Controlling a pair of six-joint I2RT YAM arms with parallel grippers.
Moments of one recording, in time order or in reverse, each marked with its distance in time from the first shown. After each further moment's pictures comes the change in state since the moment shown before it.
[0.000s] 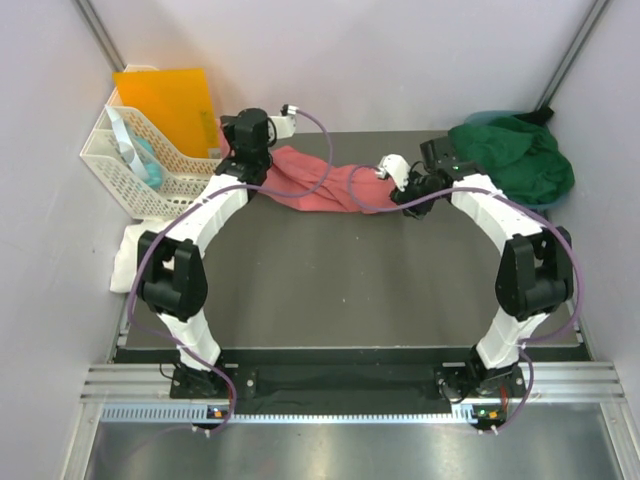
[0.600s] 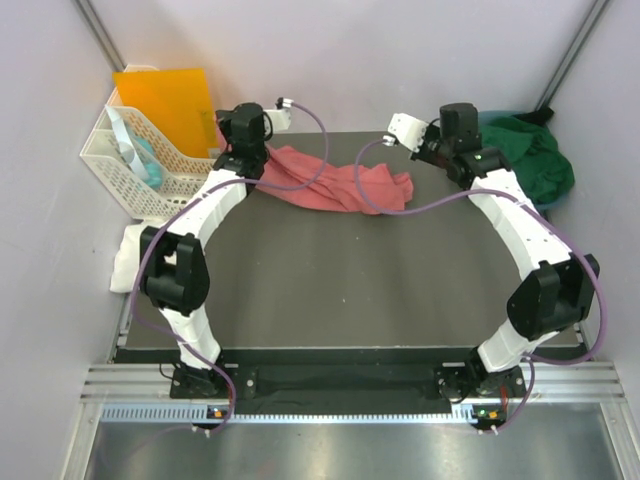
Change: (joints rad) left arm 0.032 0.042 0.050 0.026 -0.002 0.004; right arm 0.010 -0.126 0.151 0.171 0.309 -0.226
